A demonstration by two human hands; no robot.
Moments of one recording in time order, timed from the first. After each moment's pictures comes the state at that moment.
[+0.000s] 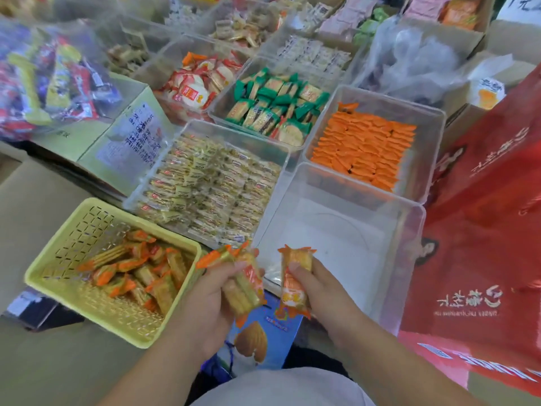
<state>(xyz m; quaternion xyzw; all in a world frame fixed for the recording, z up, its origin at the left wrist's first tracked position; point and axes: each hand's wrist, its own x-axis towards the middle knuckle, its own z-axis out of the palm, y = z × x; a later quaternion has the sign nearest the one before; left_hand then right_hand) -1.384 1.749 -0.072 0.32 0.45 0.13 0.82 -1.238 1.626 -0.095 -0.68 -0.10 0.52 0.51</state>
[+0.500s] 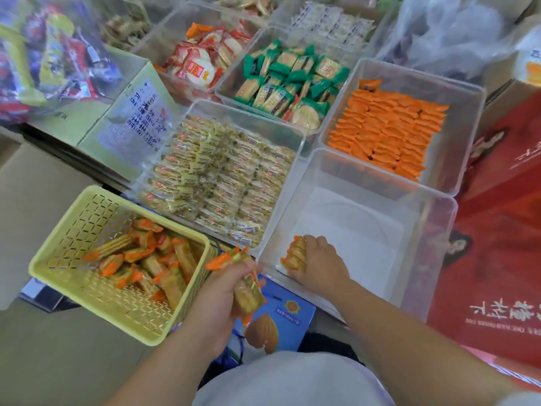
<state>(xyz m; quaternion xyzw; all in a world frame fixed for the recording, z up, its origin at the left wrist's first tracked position) -1.388 1.757 -0.108 0.35 0.54 0.10 0.76 -1.196 1.674 -0.228 -0.85 -0.41 0.32 0.03</state>
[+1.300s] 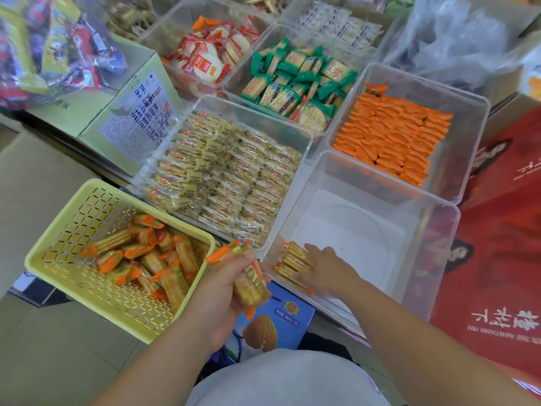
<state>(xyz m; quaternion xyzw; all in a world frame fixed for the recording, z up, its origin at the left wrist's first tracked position) -1.392 1.773 -0.106 0.31 0.51 0.12 0.80 -1.187 1.674 -0.213 -0.82 -0.37 0.43 -0.03</state>
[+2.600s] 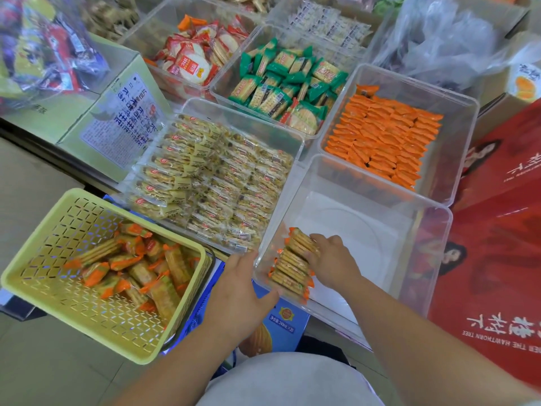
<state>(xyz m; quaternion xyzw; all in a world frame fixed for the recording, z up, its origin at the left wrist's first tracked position) -1.370 1.769 -0.134 0.80 0.44 -0.05 0.41 -1.157 1.674 -0.244 -0.88 -0.32 0.34 0.10</state>
